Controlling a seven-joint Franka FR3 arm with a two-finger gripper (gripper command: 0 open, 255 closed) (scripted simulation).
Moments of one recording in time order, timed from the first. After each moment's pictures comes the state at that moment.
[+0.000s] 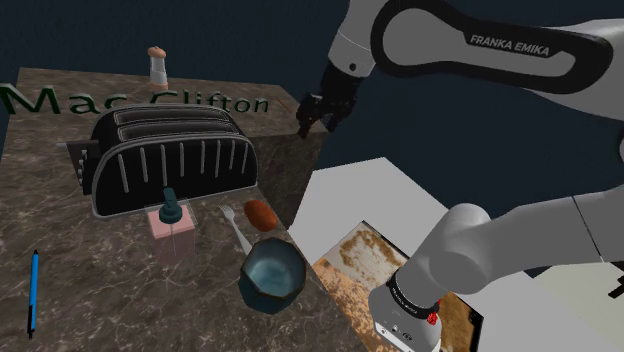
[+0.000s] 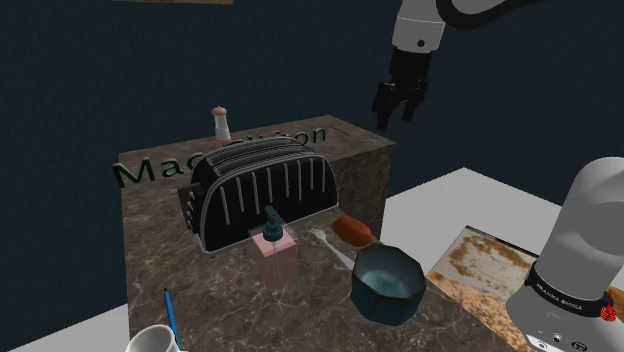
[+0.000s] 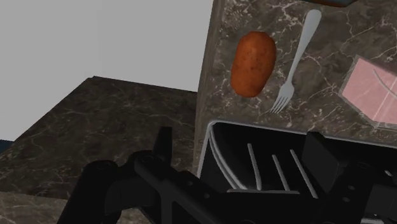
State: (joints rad) arm 0.07 -0.60 0.18 -2.33 0.04 1.86 0.32
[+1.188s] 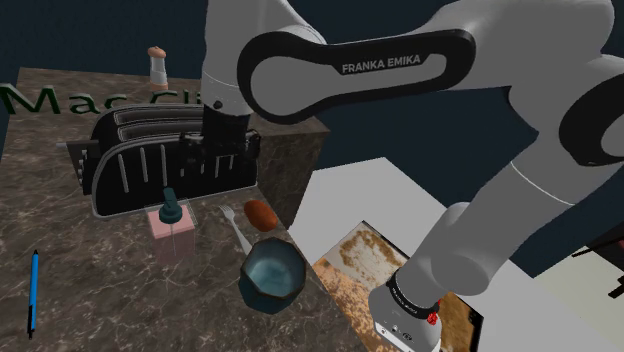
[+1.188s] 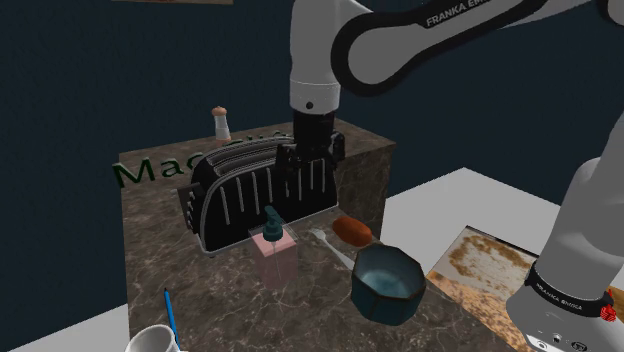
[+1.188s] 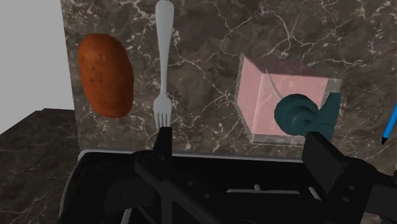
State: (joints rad) arm 0.13 -0.07 0.48 -2.05 0.02 2.03 0.79
